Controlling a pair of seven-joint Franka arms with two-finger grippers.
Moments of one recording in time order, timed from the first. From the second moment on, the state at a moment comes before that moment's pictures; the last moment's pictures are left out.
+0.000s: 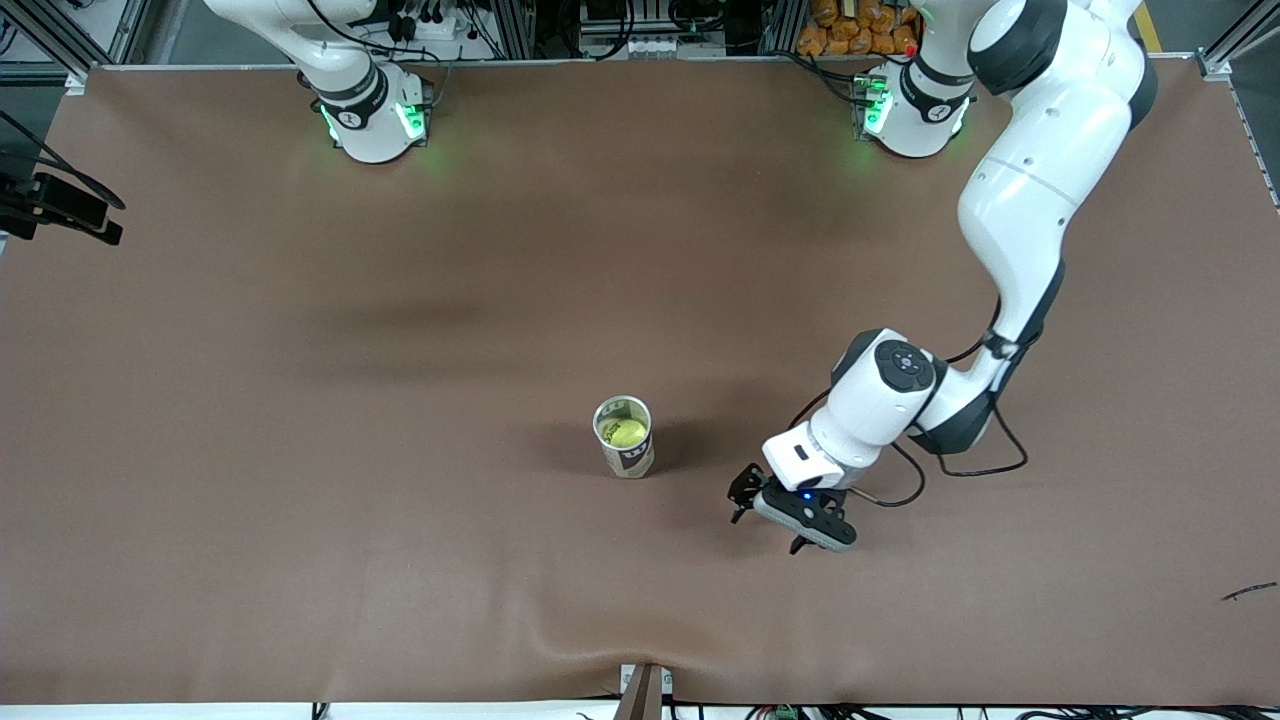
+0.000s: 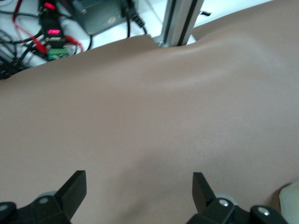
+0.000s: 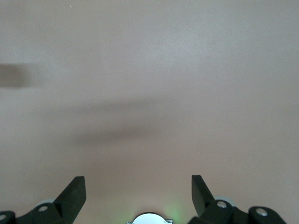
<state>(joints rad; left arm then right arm) -0.02 0.92 -0.51 -1.38 0.48 2.70 -0.22 0.00 -0.04 -0.11 -1.56 0.01 1.43 -0.02</state>
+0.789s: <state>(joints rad) 0.05 0.57 -0.51 -1.36 0.28 2.14 -0.22 0.00 -0.04 -0.11 -1.56 0.01 1.43 -0.02</state>
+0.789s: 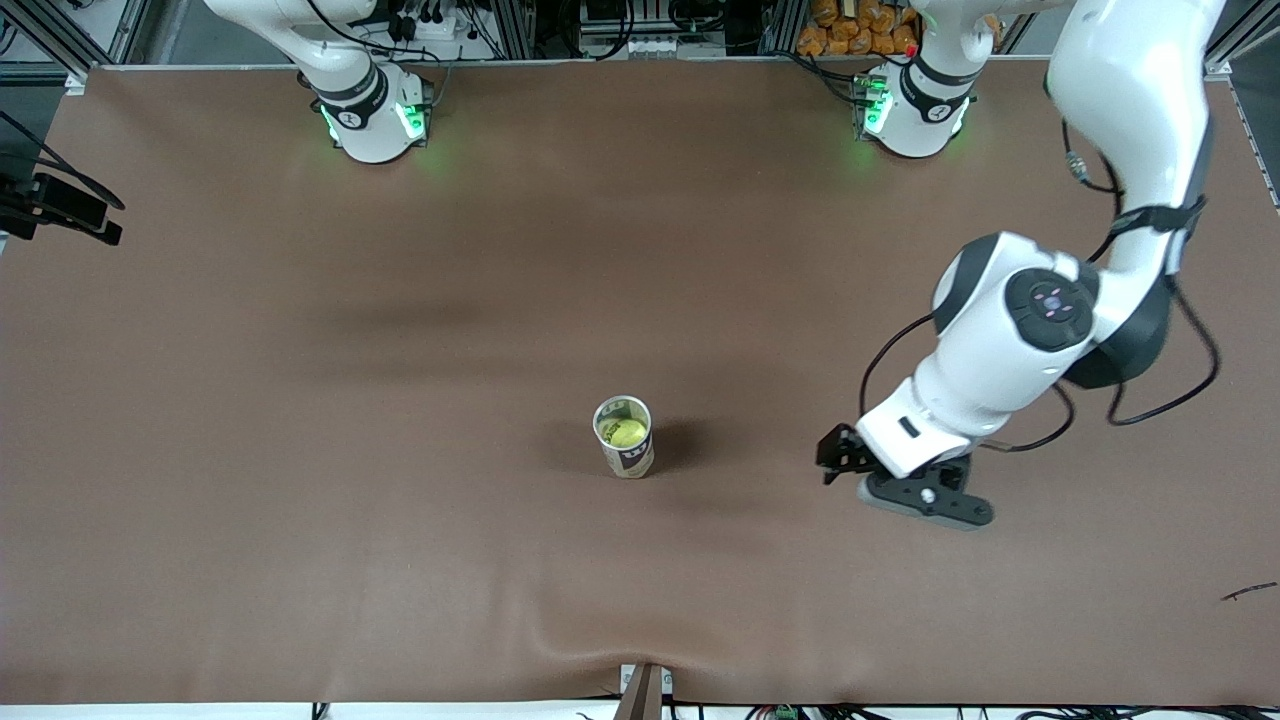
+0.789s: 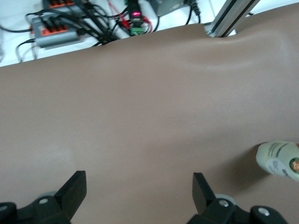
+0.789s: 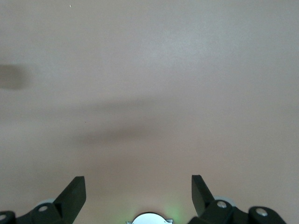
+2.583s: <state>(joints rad) -0.04 0.01 -0.07 -1.48 0.00 1.46 -0.18 0.00 -0.04 -0.12 -1.56 0.01 1.43 -0.02</state>
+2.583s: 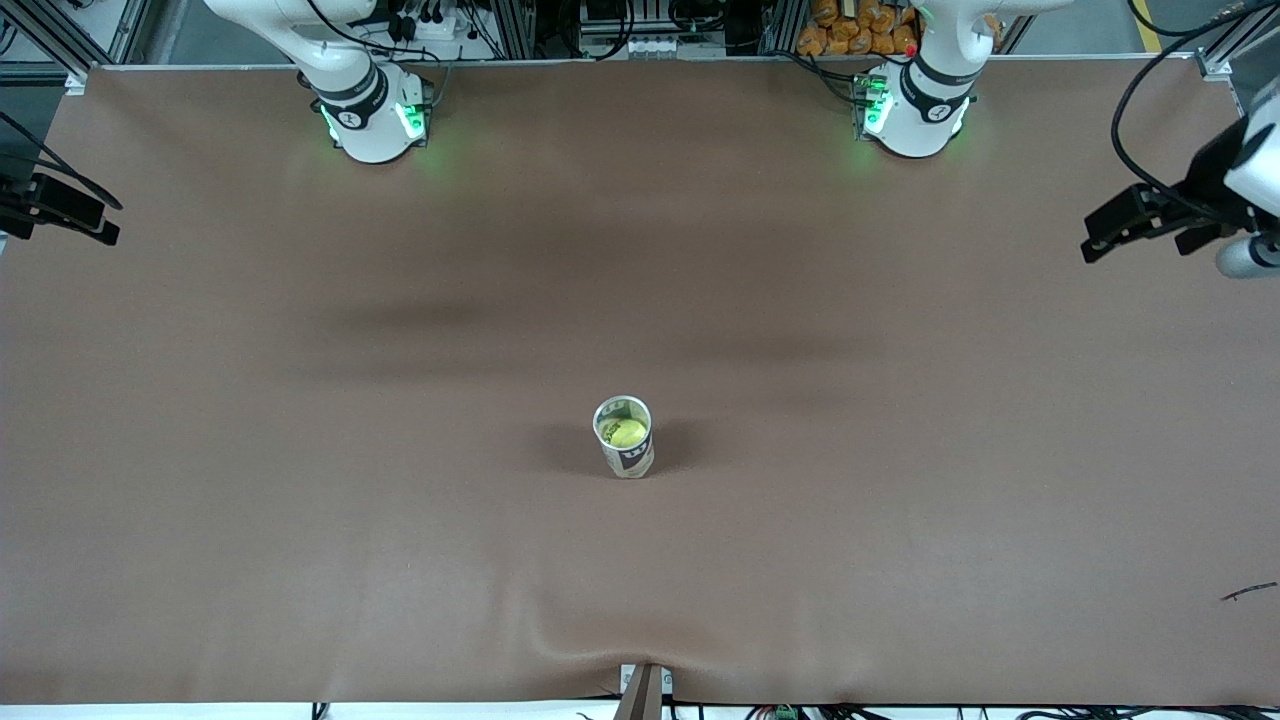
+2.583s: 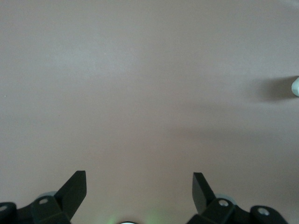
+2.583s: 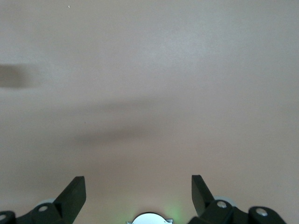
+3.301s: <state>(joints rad) -0.04 -0.17 -0.05 -1.66 -0.01 1.46 -0.18 0.00 -0.04 -0.11 -1.56 0.01 1.43 -0.03</state>
